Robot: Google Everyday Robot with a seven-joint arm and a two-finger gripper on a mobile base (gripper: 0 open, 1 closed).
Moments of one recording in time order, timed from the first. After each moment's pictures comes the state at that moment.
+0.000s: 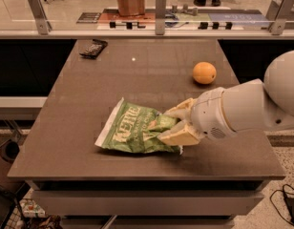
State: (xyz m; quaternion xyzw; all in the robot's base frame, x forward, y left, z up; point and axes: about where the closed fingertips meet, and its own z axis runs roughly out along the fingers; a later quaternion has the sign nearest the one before) arm 0.438 -0.055 0.854 -0.57 0.71 0.18 0.36
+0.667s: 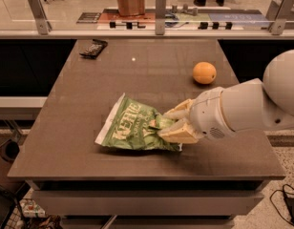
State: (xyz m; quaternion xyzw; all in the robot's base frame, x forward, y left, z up) arm 0.438 -0.054 0.856 -0.57 0.71 0.18 0.36
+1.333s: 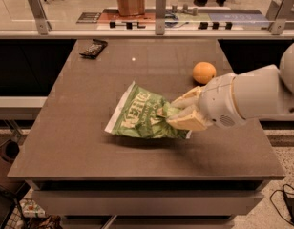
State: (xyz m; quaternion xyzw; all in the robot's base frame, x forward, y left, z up) arm 0.454 -0.070 0.884 -0.57 0.71 0.15 0.39
